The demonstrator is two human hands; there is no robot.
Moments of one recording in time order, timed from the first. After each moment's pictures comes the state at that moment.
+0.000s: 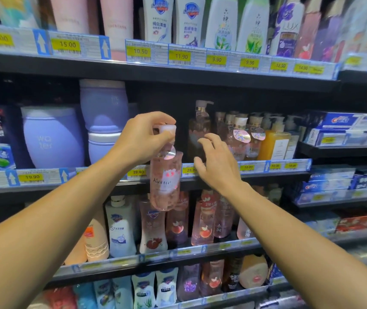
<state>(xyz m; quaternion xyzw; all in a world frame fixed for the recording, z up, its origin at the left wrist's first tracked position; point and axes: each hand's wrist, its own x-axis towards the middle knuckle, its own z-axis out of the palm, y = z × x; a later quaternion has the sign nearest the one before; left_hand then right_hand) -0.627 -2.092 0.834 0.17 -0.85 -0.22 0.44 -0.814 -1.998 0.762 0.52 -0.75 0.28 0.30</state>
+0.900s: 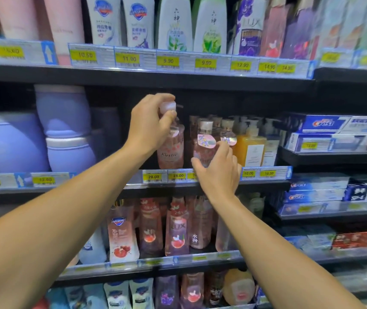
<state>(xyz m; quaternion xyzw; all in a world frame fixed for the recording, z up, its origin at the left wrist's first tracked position) -0.749 -2.054 0.853 0.17 -0.79 -0.08 0.58 -0.883 -1.959 0.751 0.34 -0.77 0.45 0.29</state>
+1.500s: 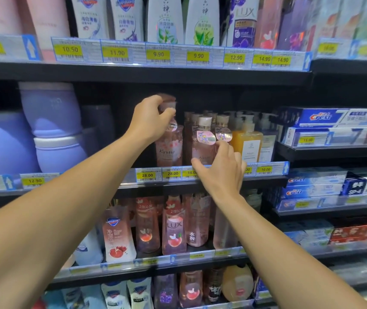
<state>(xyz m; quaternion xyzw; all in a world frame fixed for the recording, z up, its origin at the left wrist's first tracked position) -0.775 -2.065 0.860 0.23 -0.82 -0.19 0.49 -0.900 -1.950 0.746 0.35 -0.79 0.42 0.29</state>
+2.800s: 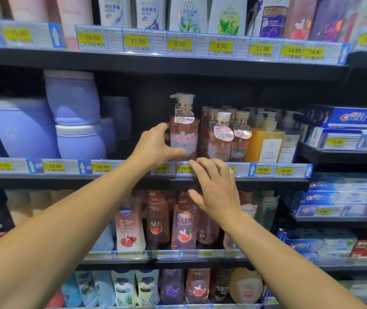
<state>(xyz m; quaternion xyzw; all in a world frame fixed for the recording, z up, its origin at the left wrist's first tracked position) -0.747 -2.073 0.795 0.30 -0.85 -0.20 0.38 -0.890 -1.956 0.694 0.59 -0.66 0.25 0.40</state>
